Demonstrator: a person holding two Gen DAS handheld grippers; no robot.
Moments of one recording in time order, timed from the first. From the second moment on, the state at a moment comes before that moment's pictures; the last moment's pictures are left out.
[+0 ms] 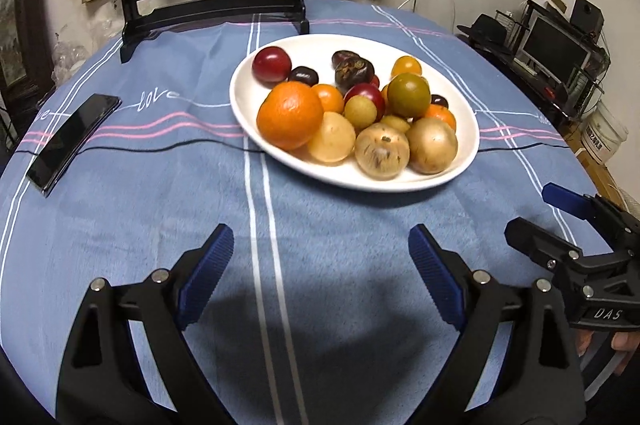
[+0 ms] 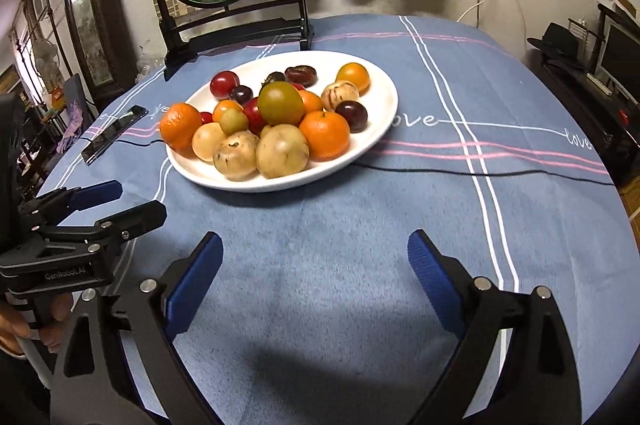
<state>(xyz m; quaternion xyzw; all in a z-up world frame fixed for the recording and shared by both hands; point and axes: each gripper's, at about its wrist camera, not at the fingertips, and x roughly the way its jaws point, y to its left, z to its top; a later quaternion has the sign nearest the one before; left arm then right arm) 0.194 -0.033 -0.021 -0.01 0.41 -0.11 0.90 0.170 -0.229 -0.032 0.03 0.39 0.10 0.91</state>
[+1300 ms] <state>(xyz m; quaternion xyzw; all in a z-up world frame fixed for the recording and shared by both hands) 0.193 -0.031 -0.040 -0.01 0.44 -0.08 0.90 0.167 -0.216 -0.044 0.00 0.41 0.07 0.91</state>
